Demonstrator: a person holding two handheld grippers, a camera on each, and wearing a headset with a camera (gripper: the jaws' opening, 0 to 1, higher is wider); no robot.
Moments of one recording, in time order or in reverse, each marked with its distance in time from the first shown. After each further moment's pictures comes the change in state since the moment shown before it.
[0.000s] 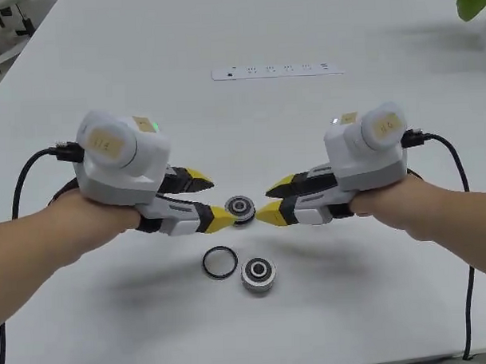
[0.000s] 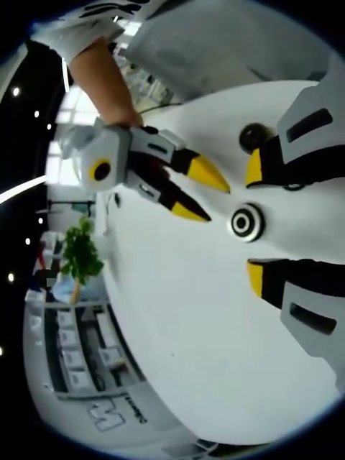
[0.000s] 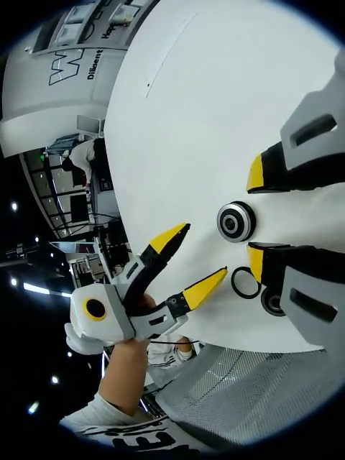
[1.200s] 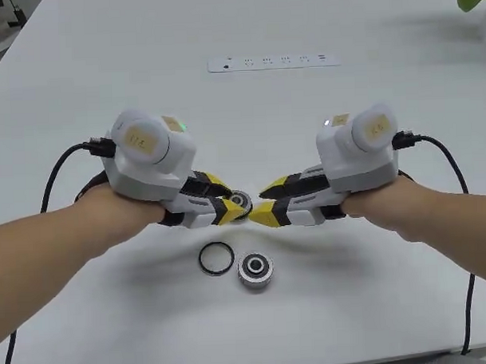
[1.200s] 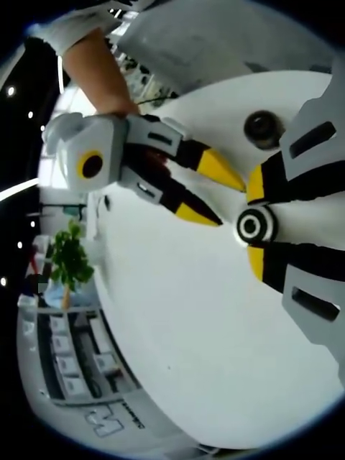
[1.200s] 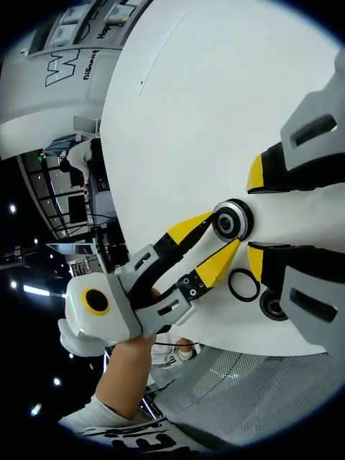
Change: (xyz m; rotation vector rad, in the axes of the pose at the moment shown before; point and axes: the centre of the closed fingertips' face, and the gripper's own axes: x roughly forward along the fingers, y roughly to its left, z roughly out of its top) left arm 0.029 -0.004 -0.005 0.007 0.052 -0.018; right arm 0.010 -0.001 -0.008 0.018 0.005 0.007
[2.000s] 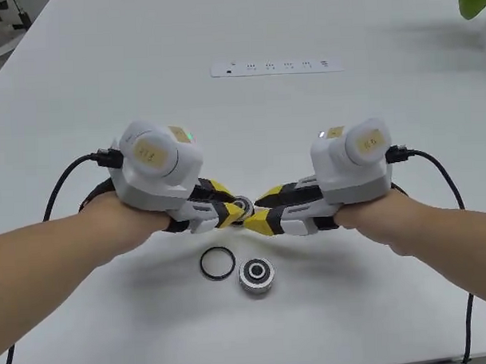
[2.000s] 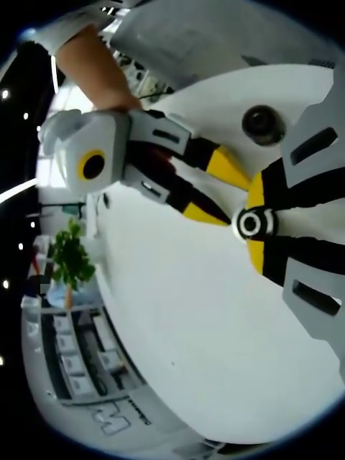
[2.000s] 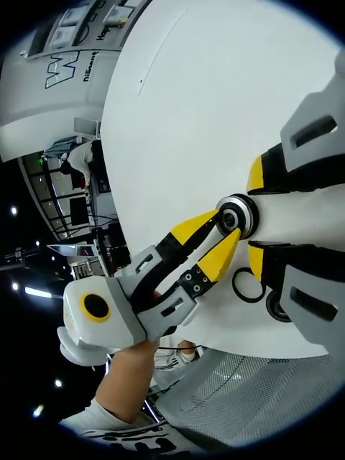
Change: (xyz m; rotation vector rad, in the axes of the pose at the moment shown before) left arm 0.002 0.003 0.001 0.034 -0.005 0.036; right arm 0.011 0.005 0.000 0.004 -0.011 -0.012
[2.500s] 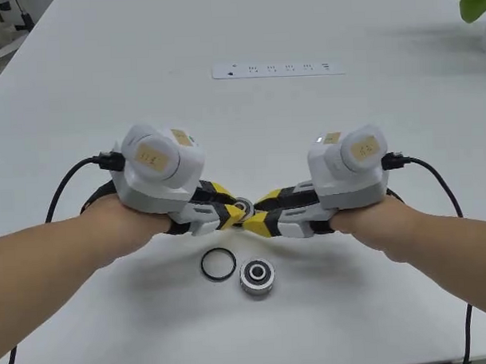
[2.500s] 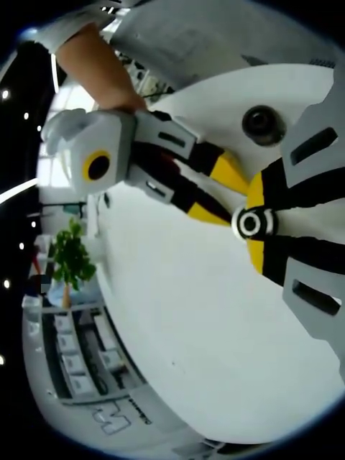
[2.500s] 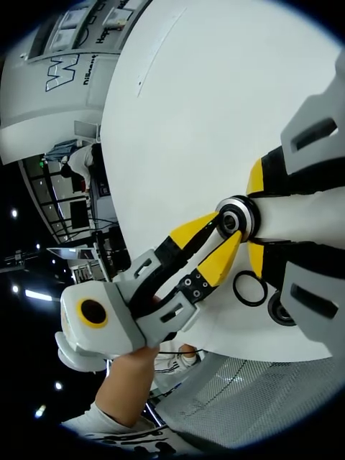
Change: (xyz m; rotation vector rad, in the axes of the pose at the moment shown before) left arm 0.000 0.000 -0.002 -0.004 -0.006 0.004; right arm 0.003 -0.003 -0.003 0.008 -0.002 -0.020
